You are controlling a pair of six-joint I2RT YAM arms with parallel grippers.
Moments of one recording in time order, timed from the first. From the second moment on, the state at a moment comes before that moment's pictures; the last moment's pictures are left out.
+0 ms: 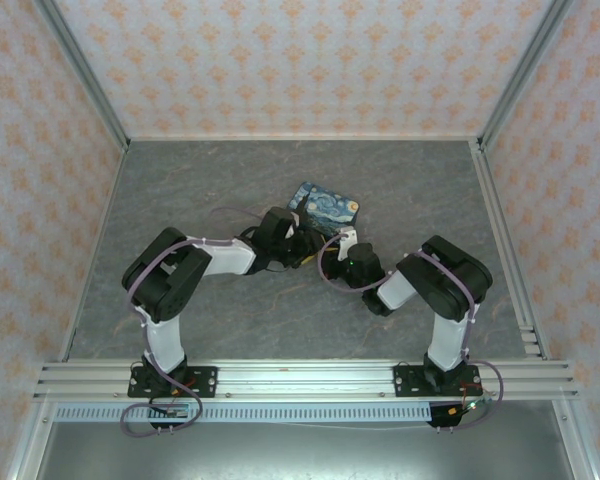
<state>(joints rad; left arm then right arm) -0.58 1.85 0.92 0.22 0.37 -1.14 0.65 1.85 0.46 0.99 -0.06 0.45</state>
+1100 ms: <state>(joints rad) -0.52 1.86 0.78 0.54 0.35 -1.22 0.65 1.83 0.48 0.98 -0.10 0.77</state>
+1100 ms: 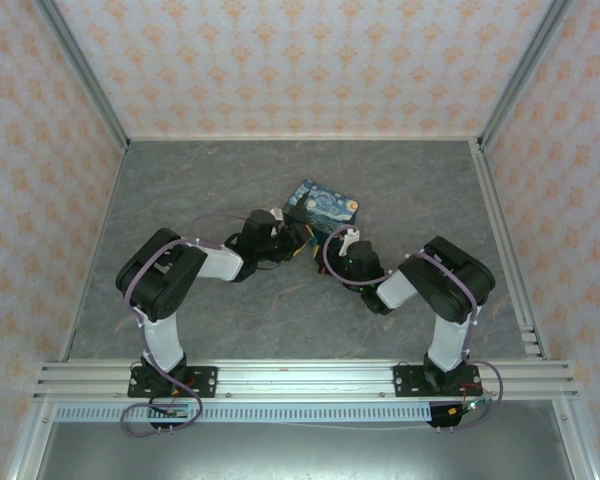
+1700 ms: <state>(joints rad) -0.53 1.94 0.82 0.62 0.36 -1.26 0.66 1.83 0.49 0.96 -0.10 0.85</state>
